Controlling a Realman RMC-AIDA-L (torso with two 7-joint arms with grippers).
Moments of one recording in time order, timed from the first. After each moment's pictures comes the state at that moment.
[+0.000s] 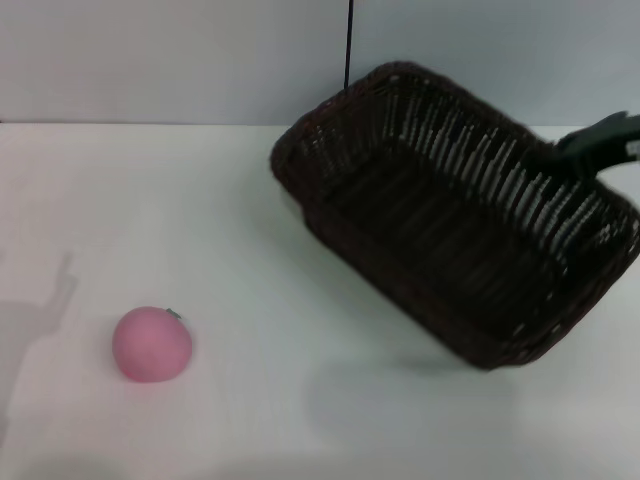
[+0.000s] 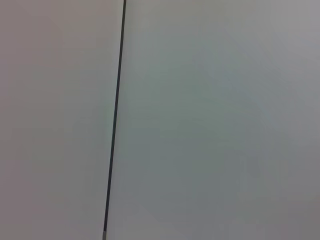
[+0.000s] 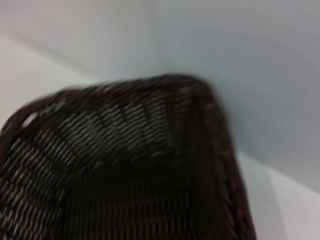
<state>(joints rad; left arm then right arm) -0.07 -2.06 -0.26 -0.16 1.83 1.74 -0.19 0.68 2.03 -0.84 -0.95 -2.42 -1.38 1.99</state>
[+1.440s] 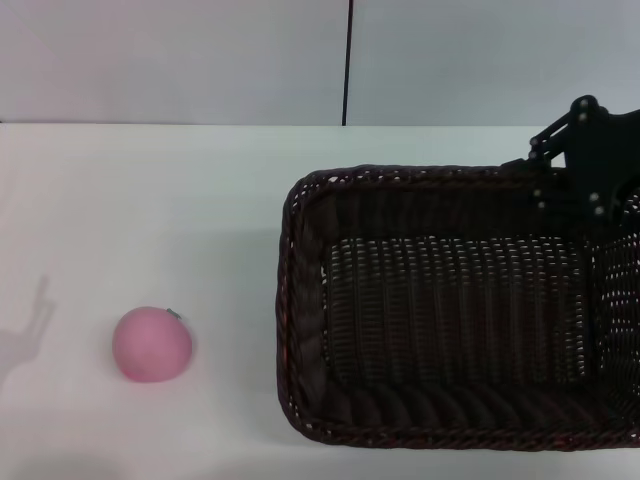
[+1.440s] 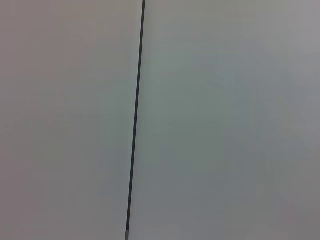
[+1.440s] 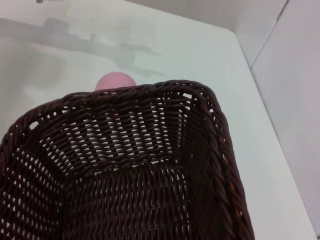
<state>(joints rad) 0.00 -2.07 -0.26 -0.16 1.82 1.80 -0.18 0.63 1.98 -0.93 -1.13 -2.19 -1.71 1.29</state>
